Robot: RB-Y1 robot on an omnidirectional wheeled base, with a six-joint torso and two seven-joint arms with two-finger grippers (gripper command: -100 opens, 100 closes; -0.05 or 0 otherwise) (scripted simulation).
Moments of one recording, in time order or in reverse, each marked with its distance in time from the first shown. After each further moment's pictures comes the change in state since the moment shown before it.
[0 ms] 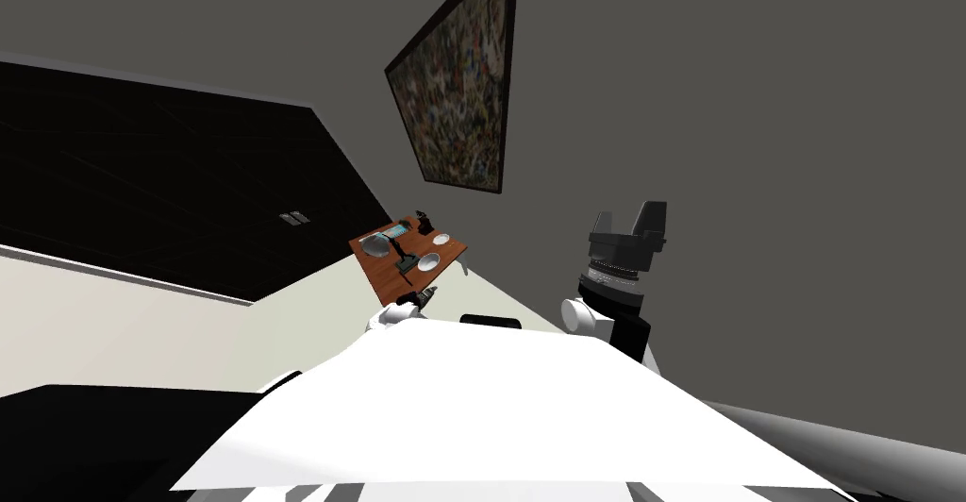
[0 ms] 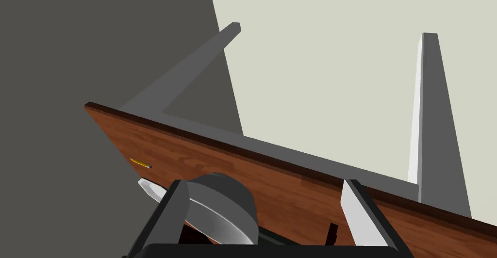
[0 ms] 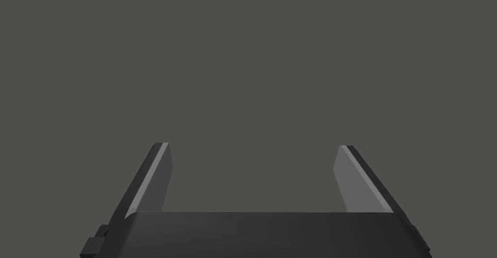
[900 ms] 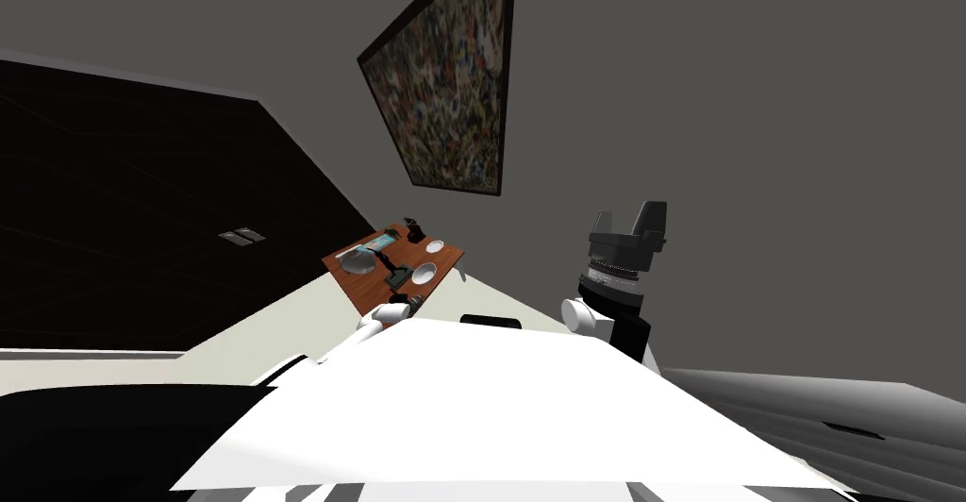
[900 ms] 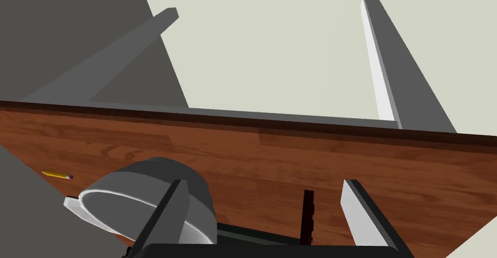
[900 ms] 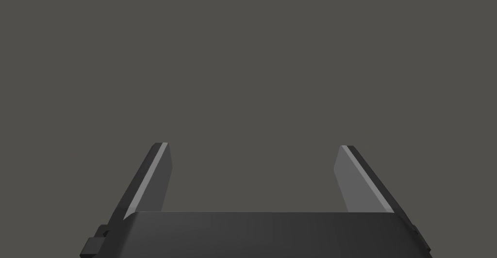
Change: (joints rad) left arm -0.075 0.035 0.022 0.217 0.055 0.120 -0.035; right arm 0.000 0.000 0.000 0.000 0.000 0.000 0.000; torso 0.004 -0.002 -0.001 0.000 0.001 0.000
